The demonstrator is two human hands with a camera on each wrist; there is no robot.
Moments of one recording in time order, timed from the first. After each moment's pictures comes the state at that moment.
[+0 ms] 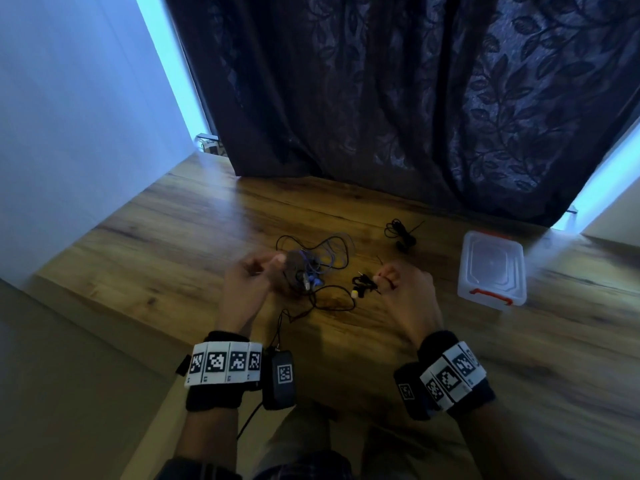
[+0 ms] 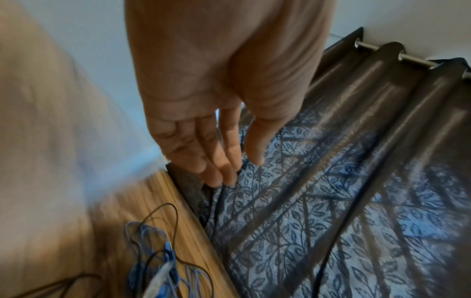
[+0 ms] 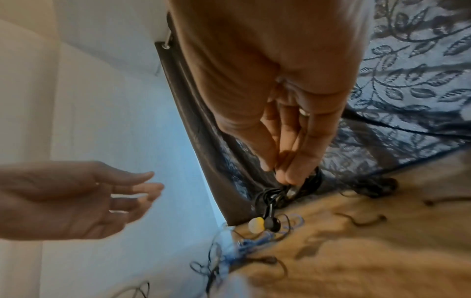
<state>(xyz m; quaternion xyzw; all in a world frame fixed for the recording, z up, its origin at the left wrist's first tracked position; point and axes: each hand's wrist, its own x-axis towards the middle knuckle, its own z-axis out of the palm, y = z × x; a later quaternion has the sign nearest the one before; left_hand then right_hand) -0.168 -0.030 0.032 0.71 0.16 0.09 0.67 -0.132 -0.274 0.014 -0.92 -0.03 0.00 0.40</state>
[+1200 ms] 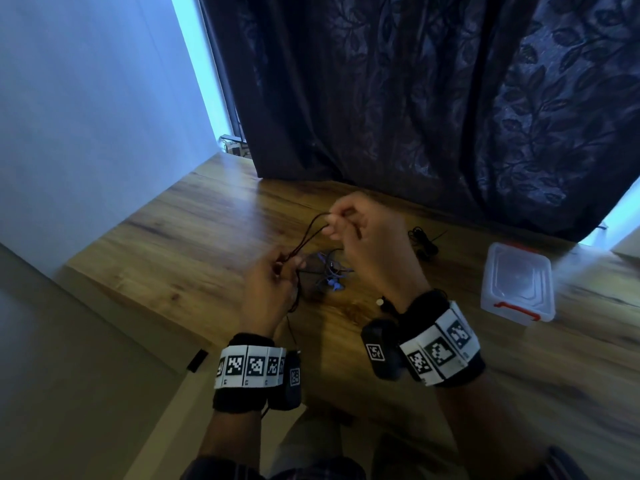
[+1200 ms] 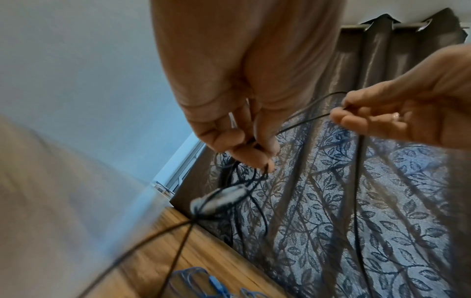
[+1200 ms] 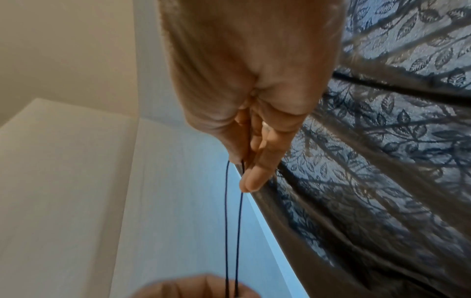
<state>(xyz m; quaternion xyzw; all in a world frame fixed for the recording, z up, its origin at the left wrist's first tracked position) -0.170 -0.021 0.035 0.82 0.07 0.20 0.53 -0.127 -0.184 0.109 -0.80 -0.27 -0.09 0.53</state>
